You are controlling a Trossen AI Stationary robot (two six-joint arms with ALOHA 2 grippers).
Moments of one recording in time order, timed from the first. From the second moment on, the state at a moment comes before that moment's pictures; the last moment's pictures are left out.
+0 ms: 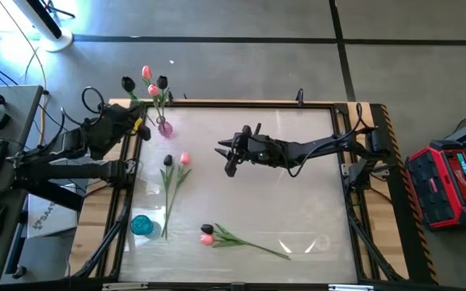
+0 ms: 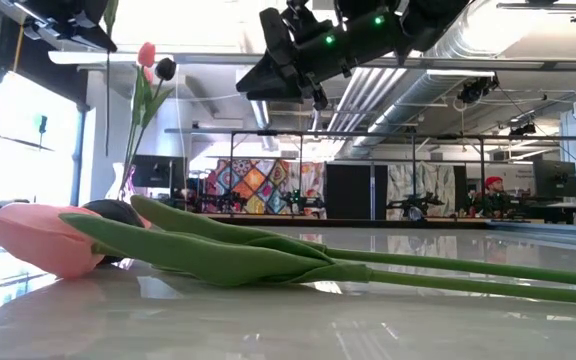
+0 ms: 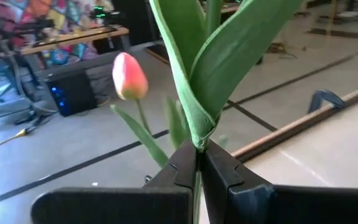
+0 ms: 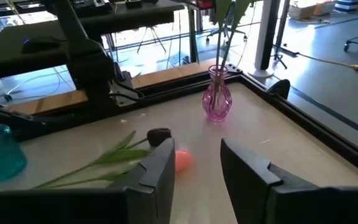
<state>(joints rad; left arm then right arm) 0.20 0.46 0.75 -0.60 -0.93 -0.12 -0.03 1.78 1.12 0.40 0.28 0.15</state>
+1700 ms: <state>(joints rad) 0.70 0.59 0.60 -0.41 -0.45 -0.13 -0.05 1.78 1.12 0.23 0.29 0.18</state>
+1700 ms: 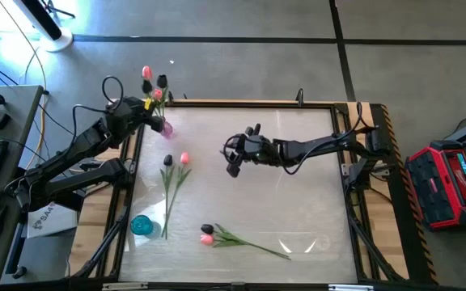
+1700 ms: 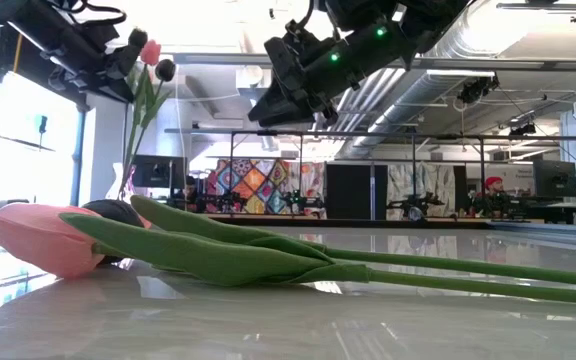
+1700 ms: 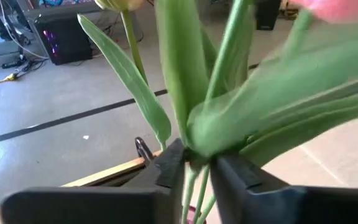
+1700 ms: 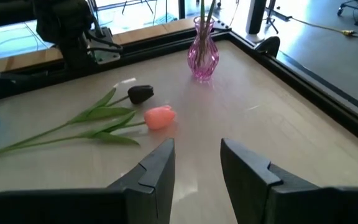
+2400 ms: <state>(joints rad) 0.65 0.43 0.71 -0.58 -0.41 -0.19 -0.04 1.79 1.12 0.11 0.36 0.25</state>
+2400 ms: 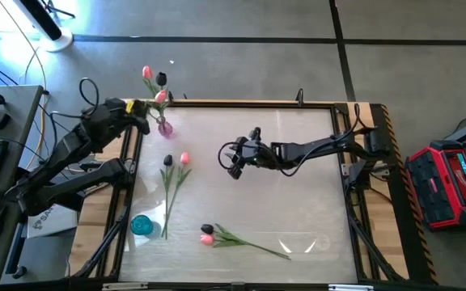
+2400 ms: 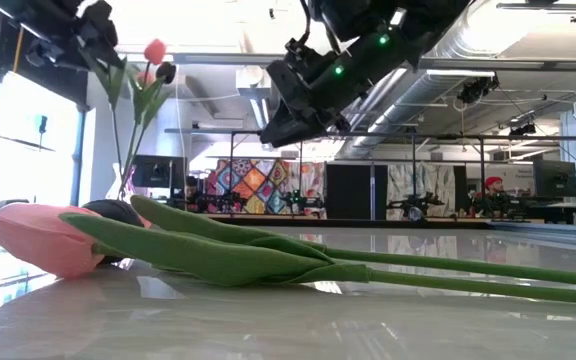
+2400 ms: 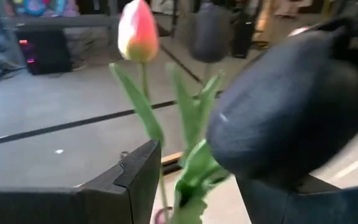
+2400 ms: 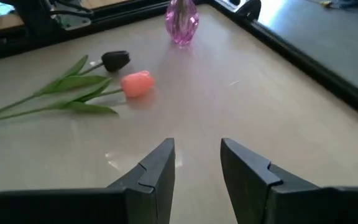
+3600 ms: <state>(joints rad) 0.49 0.43 0.70 -0.13 -0.16 0.28 -0.02 1.90 1.12 0.21 0.24 0.30</state>
